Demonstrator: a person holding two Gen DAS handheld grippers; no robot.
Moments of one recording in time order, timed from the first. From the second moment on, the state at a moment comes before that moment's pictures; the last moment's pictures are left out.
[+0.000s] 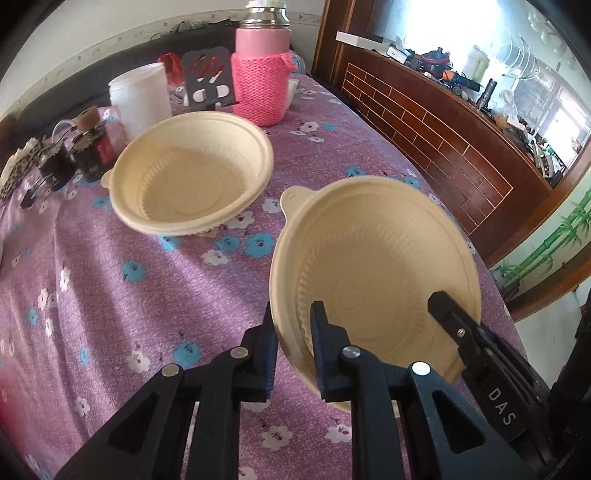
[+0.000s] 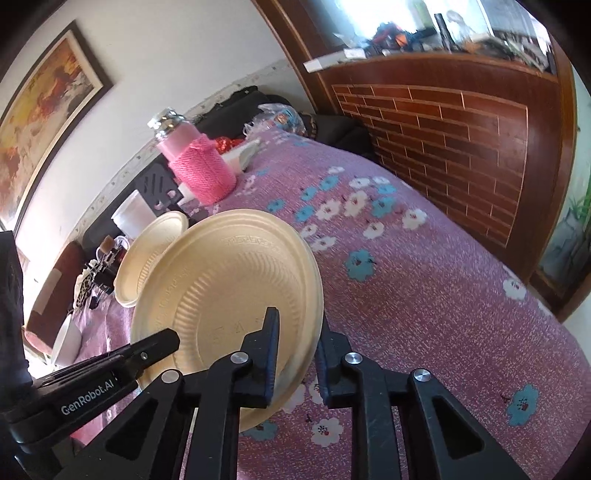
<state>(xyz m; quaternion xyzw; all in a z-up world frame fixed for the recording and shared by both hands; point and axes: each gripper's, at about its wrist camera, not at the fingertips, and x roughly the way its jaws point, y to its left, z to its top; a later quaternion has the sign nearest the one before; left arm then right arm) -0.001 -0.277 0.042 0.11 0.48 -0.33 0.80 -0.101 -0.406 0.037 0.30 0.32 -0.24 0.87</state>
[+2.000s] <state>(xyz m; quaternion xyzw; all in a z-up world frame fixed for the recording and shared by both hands) -0.045 -0.047 0.064 -0.05 0.44 -0.25 0.86 -0.080 -0.239 0.064 0.22 0.36 -0.08 0.90</state>
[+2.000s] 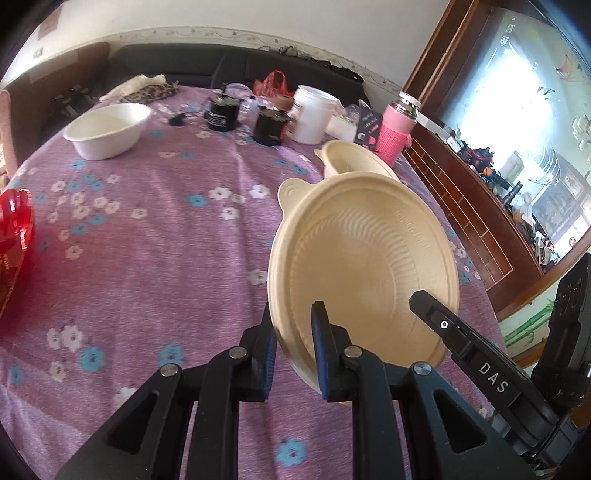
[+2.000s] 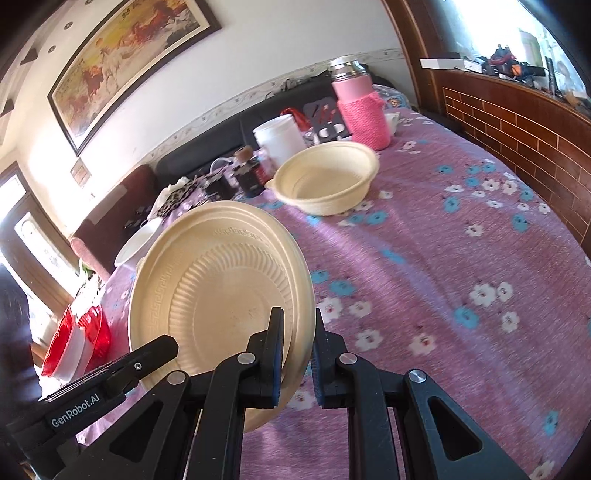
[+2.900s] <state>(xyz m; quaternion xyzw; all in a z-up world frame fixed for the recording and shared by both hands) -0.058 0.062 0.072 -0.09 0.41 -0.19 0.88 -0.051 -0.136 0.074 0.18 0.39 -0.01 0.90</state>
